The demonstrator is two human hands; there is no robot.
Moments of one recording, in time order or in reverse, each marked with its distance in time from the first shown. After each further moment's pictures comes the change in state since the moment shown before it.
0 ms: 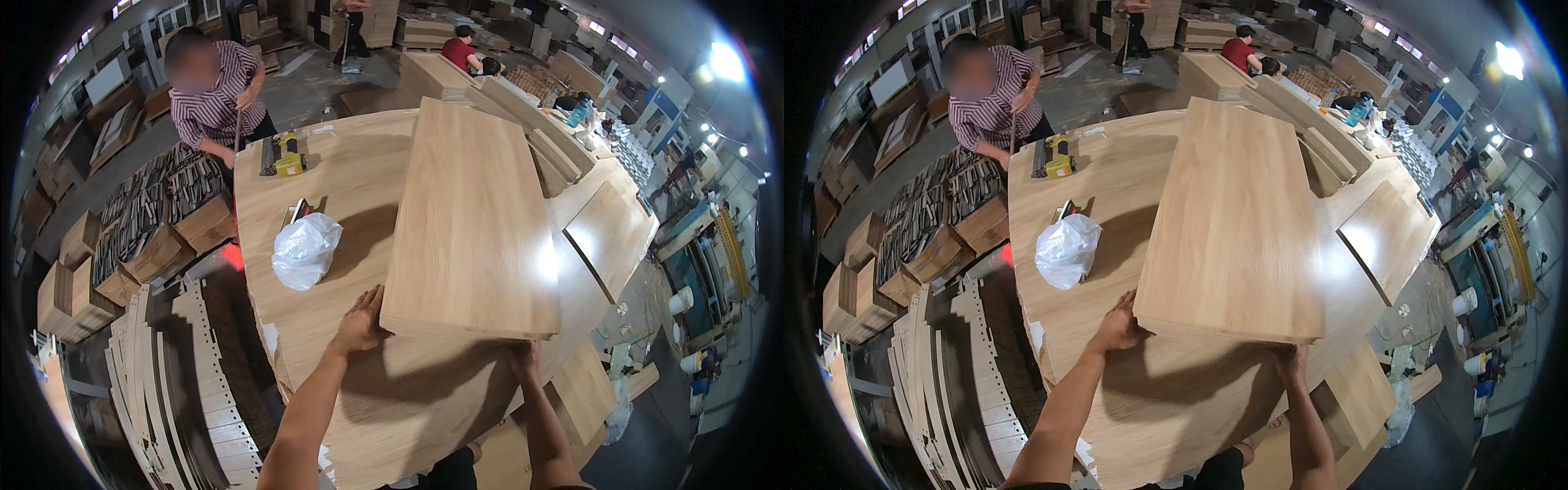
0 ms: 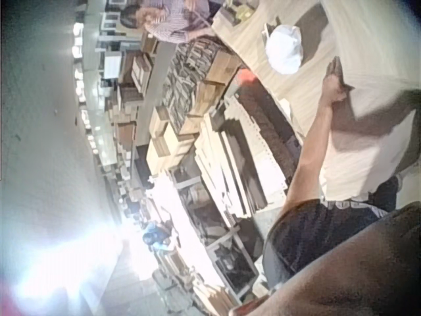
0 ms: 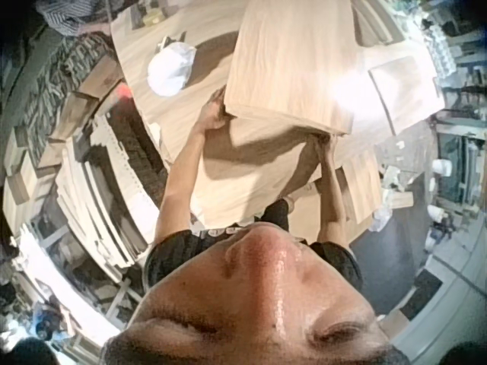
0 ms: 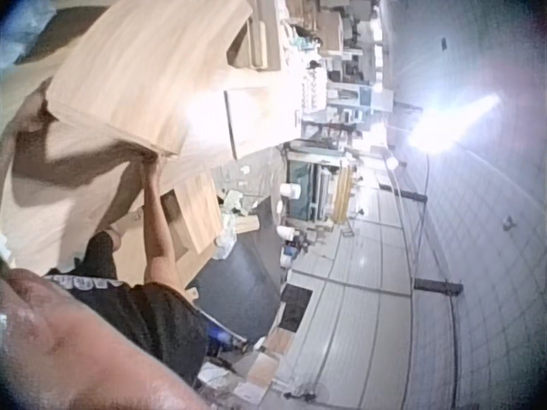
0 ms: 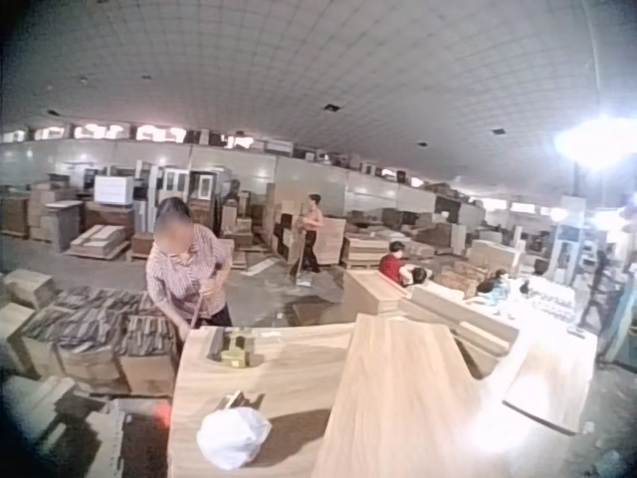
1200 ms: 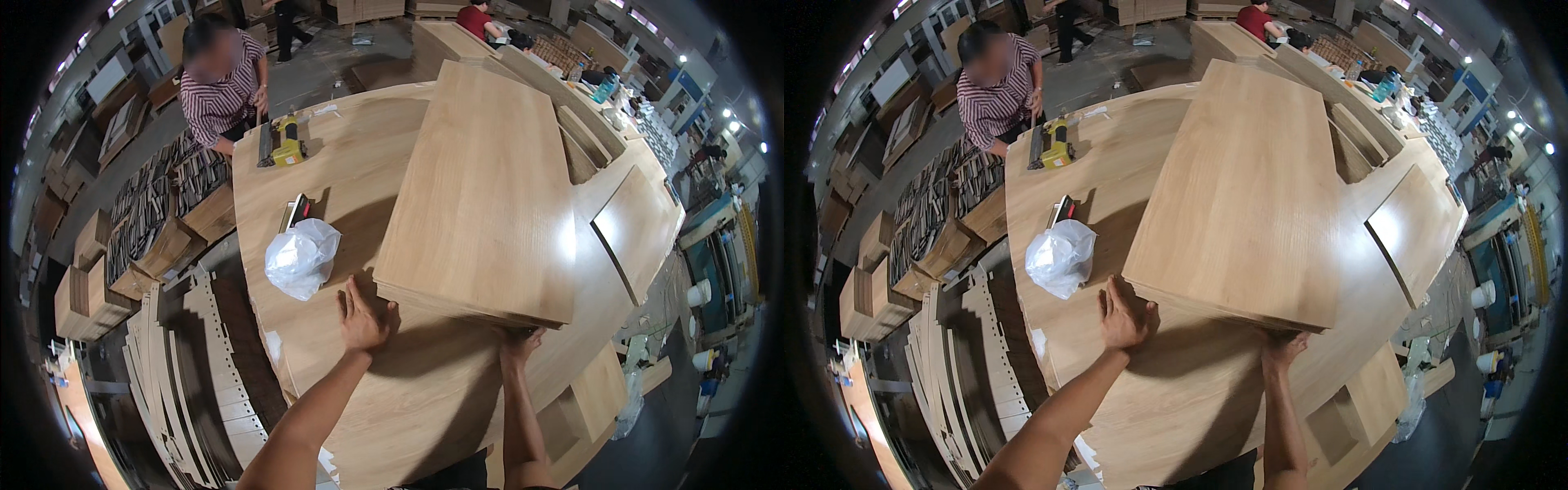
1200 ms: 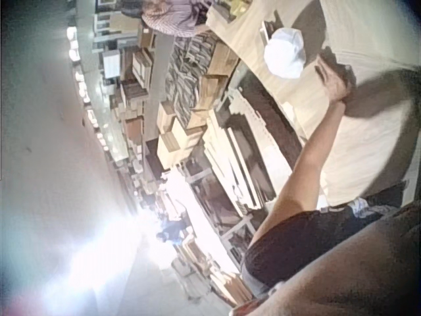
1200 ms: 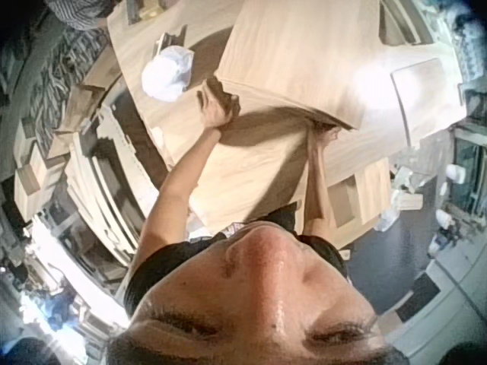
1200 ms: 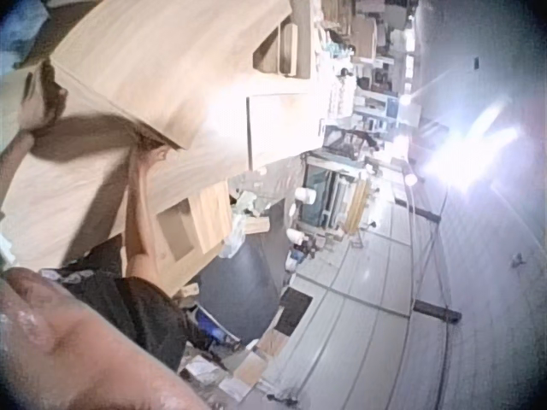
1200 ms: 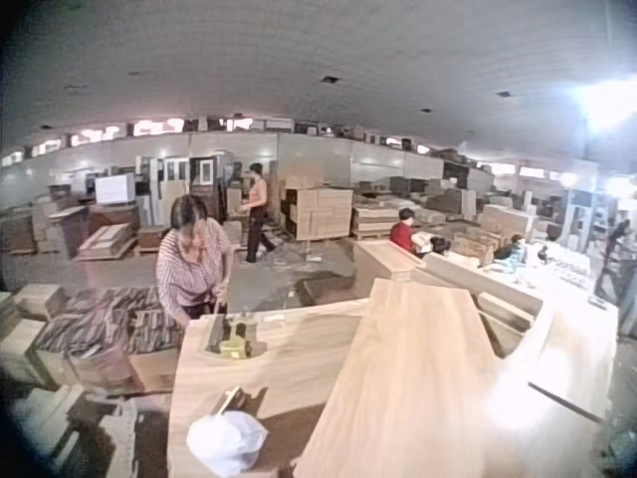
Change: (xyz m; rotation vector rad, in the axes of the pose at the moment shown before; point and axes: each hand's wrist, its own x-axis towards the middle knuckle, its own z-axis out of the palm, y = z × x) left_hand 0.027 0.019 0.020 0.299 0.313 -0.469; right_hand 0.054 -0.086 0.075 0.183 0.254 0.296
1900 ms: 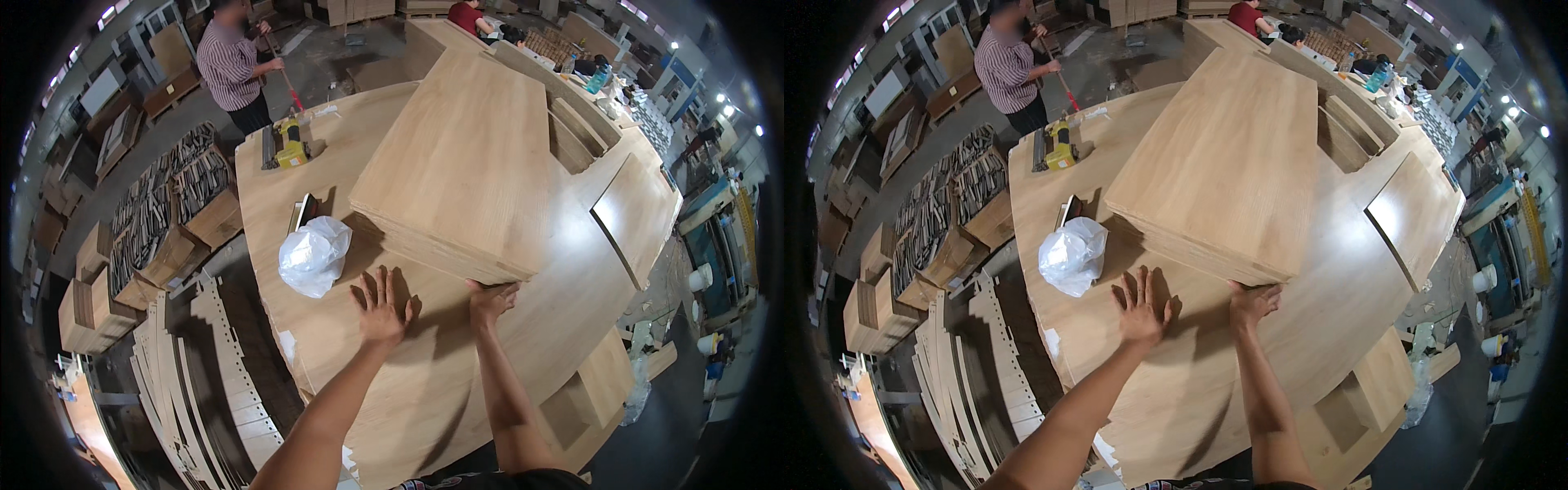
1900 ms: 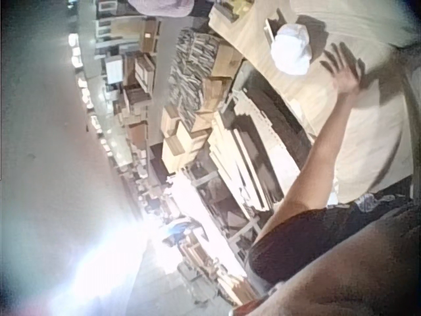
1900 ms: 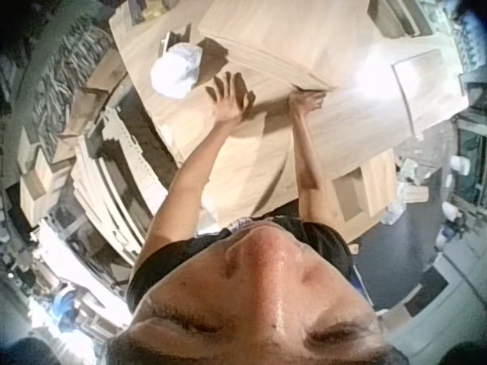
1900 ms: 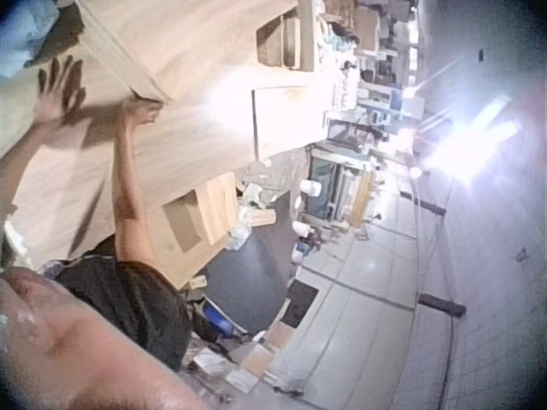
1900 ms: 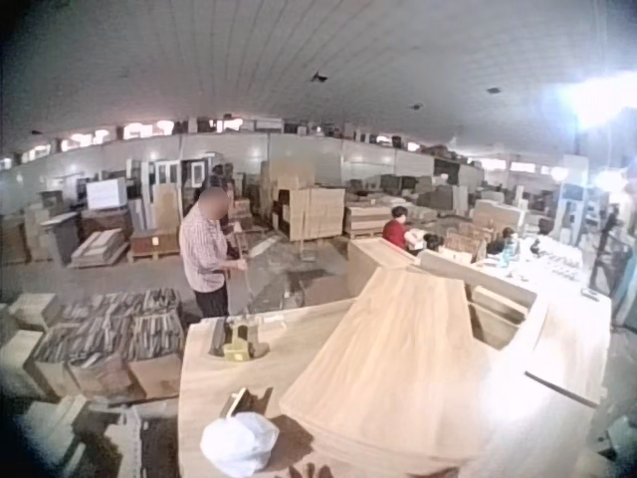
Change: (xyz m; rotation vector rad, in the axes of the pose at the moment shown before) left_hand -0.001 0.007 0.000 0.245 -0.138 0.162; right_hand -0.002 -0.064 0.122 -0.219 0.099 0.109
